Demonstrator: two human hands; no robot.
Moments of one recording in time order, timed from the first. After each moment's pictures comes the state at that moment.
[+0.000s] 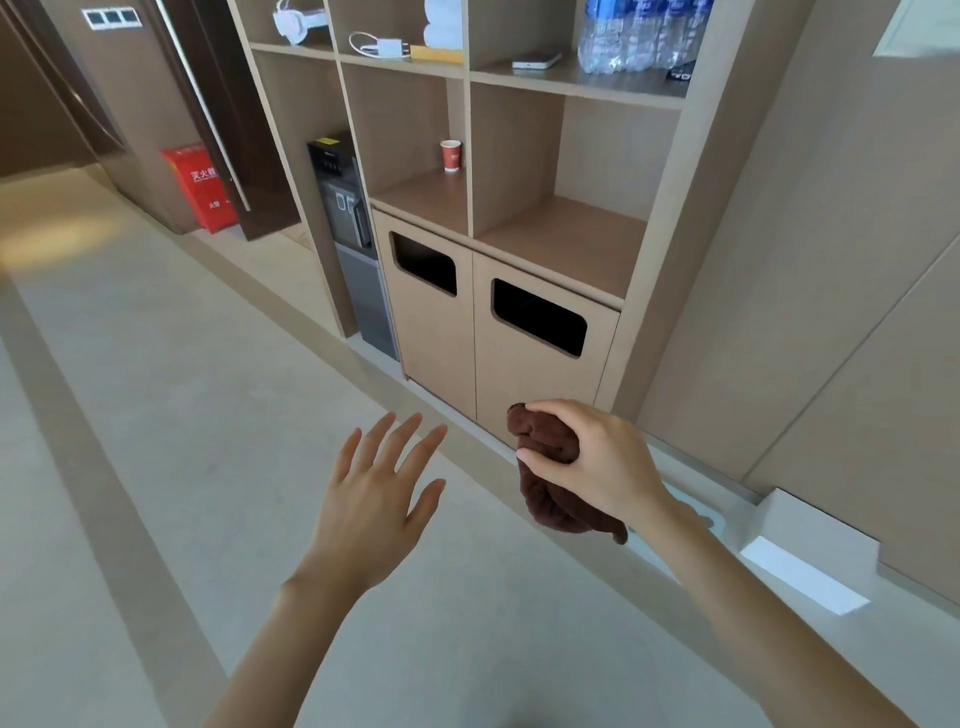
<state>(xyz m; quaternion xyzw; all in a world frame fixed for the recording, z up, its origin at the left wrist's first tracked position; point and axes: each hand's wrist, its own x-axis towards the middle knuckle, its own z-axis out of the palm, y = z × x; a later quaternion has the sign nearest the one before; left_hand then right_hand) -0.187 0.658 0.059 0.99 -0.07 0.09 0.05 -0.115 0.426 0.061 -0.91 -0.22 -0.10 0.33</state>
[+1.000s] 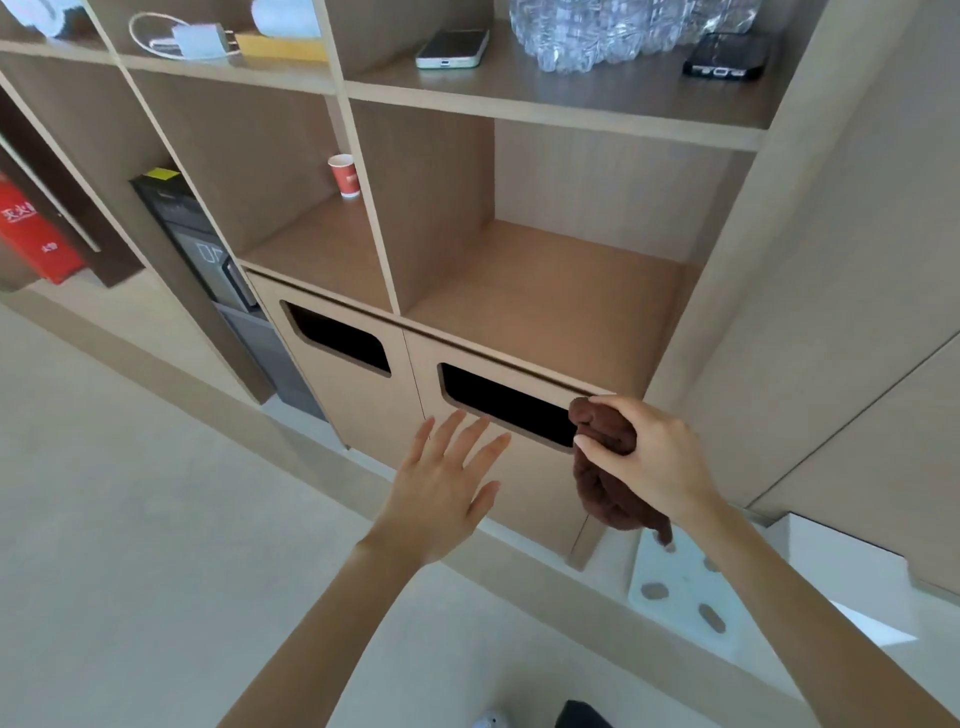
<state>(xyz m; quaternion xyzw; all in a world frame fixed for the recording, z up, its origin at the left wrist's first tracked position) 0.261 0.650 0.018 0.96 -0.29 0.03 0.02 0.256 0.408 0.027 -0.95 0.00 -0.12 0.28</state>
